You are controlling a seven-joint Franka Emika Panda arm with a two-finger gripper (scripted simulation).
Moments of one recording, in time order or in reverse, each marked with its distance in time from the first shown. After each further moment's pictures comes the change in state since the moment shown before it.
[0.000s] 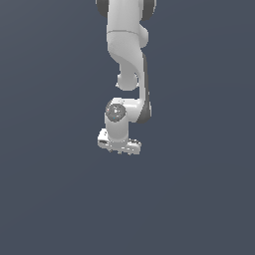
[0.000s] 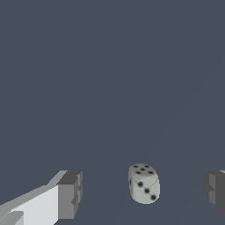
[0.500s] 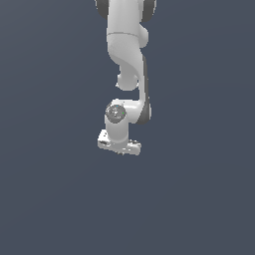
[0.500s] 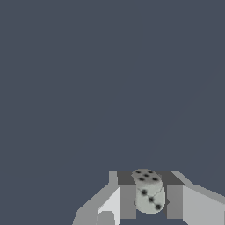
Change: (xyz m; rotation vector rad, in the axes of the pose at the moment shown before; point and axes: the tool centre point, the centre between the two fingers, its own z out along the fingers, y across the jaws) arm 0.001 0.000 0.005 0.000 0.001 0.001
